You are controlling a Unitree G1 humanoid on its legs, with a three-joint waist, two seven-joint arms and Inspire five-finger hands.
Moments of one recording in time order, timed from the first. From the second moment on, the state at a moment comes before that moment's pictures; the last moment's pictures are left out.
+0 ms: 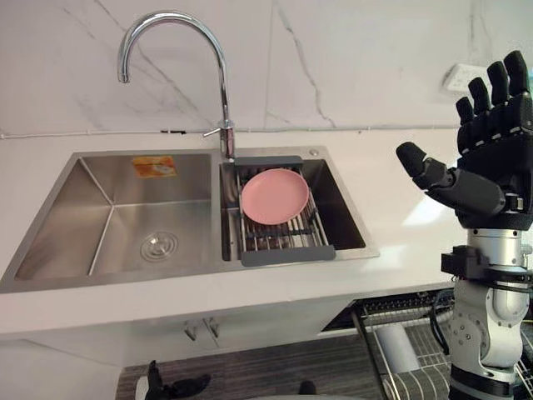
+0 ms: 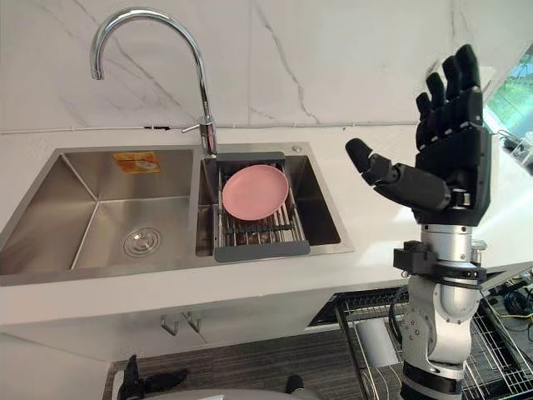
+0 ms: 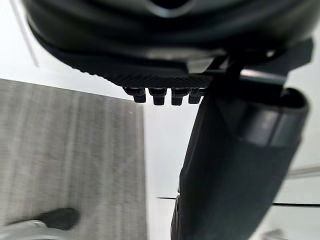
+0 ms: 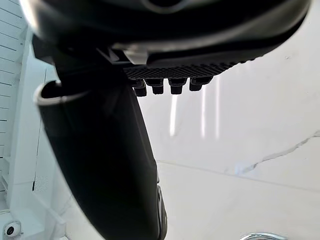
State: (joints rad) left arm 0.23 0.06 0.27 0.98 0.15 -0.14 0.33; right arm -0.01 -0.23 -0.35 -0.45 0.47 -0.16 0.15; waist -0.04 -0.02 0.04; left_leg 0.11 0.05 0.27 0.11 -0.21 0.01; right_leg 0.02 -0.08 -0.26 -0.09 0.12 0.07
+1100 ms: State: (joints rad) left arm 0.21 0.09 0.34 1.03 -0.18 -0.06 0.04; right arm 0.05 -0.30 -0.18 -0.39 -0.10 -0.06 0.22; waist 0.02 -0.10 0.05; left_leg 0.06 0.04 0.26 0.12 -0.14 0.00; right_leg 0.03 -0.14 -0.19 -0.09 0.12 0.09
